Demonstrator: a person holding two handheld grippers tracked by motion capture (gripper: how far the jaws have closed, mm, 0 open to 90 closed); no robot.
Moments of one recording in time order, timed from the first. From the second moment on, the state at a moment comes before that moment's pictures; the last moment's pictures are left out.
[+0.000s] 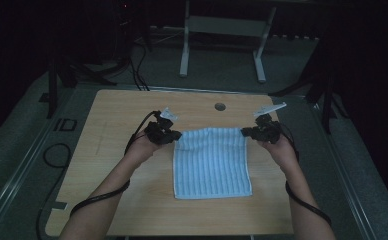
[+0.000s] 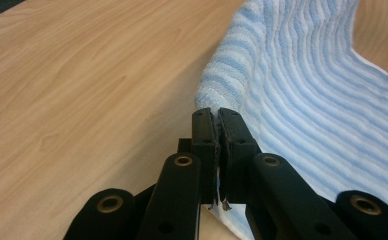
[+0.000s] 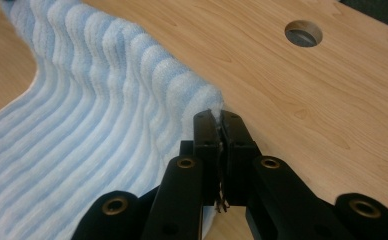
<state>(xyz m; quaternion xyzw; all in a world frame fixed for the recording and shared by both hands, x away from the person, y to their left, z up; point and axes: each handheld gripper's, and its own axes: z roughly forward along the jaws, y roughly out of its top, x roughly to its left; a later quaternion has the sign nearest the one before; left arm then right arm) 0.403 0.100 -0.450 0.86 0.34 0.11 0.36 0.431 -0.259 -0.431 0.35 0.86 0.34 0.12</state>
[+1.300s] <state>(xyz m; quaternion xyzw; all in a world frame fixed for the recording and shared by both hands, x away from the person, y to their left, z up) 0.282 0.108 -0.504 0.90 0.26 0.02 0.36 0.279 -0.297 -0.484 0.32 0.87 0.36 0.05</state>
